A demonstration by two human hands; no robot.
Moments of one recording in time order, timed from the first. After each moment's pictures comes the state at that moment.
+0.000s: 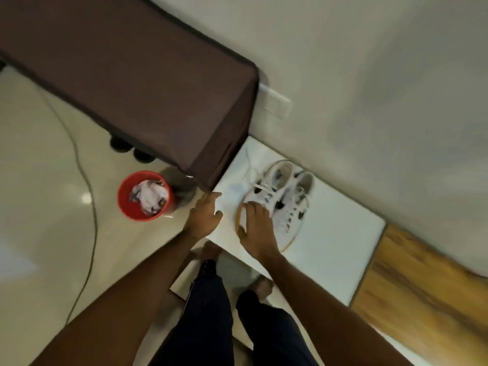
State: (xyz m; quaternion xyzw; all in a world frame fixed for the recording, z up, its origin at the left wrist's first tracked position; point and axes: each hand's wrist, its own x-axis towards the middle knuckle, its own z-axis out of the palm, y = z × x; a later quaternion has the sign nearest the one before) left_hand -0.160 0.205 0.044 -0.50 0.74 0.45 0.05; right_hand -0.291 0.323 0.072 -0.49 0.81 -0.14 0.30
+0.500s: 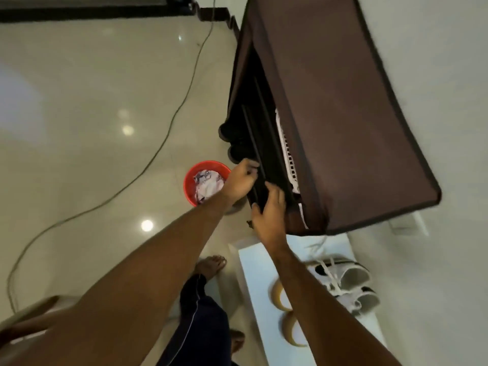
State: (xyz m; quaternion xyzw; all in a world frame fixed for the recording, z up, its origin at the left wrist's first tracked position) left_hand -0.027 0.056 0.034 -0.65 0.43 0.55 -0.30; right_hand -0.139 0.133 0.070 -0.60 0.70 -0.19 0.34
